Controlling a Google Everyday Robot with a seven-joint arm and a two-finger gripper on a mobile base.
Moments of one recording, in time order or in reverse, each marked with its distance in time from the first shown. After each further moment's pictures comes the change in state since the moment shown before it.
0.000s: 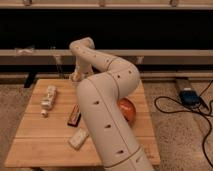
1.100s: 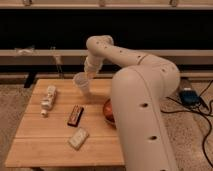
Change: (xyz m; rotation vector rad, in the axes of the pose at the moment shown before) arm 0.061 -0.025 -0.082 -0.208 -0.109 -0.016
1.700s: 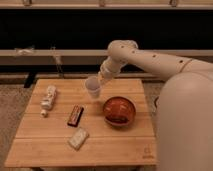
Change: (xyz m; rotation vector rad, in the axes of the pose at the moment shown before) arm 0.091 -0.035 -0.067 -0.045 -0.063 0.047
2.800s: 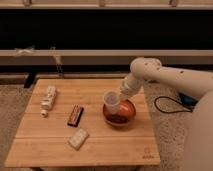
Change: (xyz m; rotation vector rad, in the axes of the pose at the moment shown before) arm 0.089 -0.082 0.003 0.069 0.073 0.302
